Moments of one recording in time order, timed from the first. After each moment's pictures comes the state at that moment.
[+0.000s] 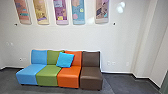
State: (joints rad) left arm 1.46 2.97 -2.60 -0.26 0.17 0.21; right arm -1.48 2.77 -2.36 0.16 -0.23 -0.16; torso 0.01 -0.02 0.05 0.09
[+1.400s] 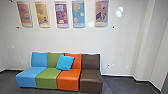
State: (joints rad) left arm 1.47 3.01 -2.71 -0.26 0.17 0.21; right arm -1.54 2.98 -2.70 -0.03 -0.17 -0.15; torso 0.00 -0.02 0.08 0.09
